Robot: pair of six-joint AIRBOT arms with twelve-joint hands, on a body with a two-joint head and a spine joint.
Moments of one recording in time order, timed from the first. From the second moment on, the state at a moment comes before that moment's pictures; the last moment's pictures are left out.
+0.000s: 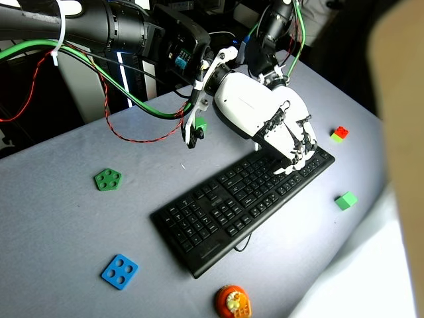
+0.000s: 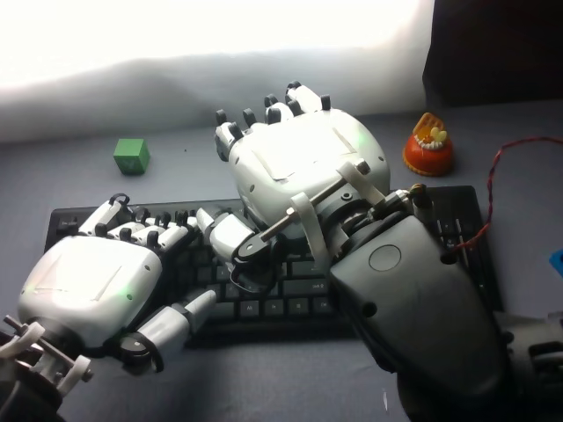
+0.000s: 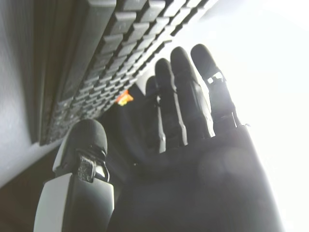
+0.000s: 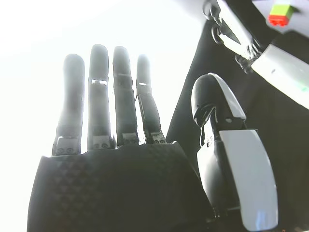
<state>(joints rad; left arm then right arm) 0.94 -1.12 0.88 -0.67 -1.19 1.53 -0.26 -1.48 0.76 1.33 1.12 -2.35</state>
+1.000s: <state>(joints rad) 0.92 -1.11 0.88 -0.67 -1.18 1.54 -0.27 -1.47 0.70 1.29 1.14 -2.40</state>
